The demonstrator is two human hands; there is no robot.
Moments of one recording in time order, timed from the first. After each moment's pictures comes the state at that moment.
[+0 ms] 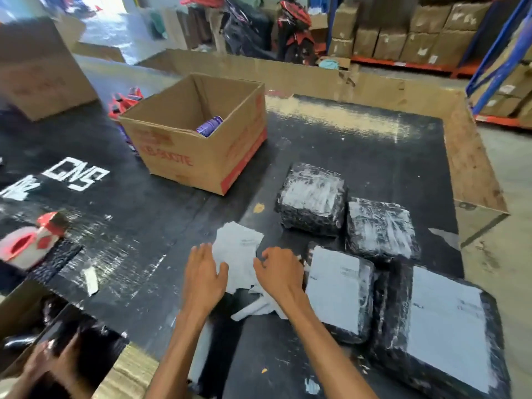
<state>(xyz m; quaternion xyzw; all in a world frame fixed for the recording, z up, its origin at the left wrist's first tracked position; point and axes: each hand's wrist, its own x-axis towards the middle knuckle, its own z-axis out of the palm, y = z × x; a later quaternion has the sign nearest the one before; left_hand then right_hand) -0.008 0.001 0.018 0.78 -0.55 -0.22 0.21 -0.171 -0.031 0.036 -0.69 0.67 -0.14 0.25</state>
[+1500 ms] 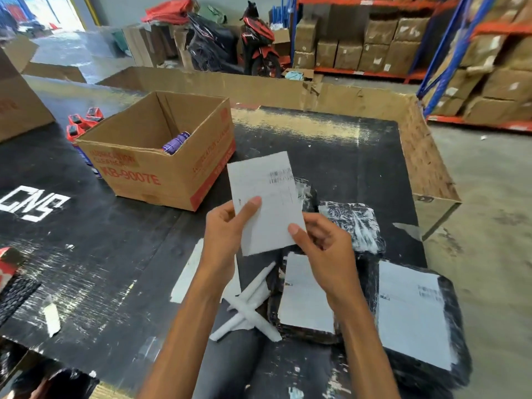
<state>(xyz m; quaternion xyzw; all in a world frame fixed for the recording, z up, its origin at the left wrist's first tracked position) -0.108 -0.042 0.160 0.49 -0.42 -0.54 0.54 -0.272 -0.004 0.141 -0.48 0.48 -0.56 0.47</state>
